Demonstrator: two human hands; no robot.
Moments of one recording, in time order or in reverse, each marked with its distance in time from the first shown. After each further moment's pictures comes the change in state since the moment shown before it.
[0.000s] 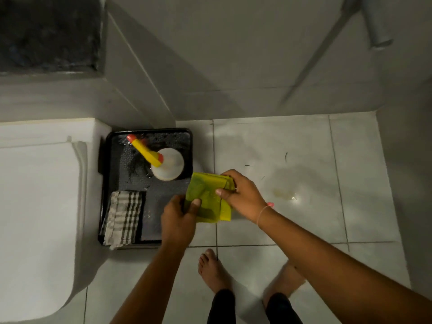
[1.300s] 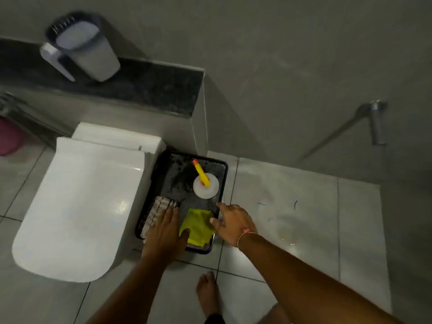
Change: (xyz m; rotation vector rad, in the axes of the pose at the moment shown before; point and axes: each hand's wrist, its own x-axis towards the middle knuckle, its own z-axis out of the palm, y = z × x) left_hand -0.030 -0.012 -0.135 0.899 -0.082 0.140; right_hand -0.032 -0.086 0.070 -0.853 -0.217 -0.175
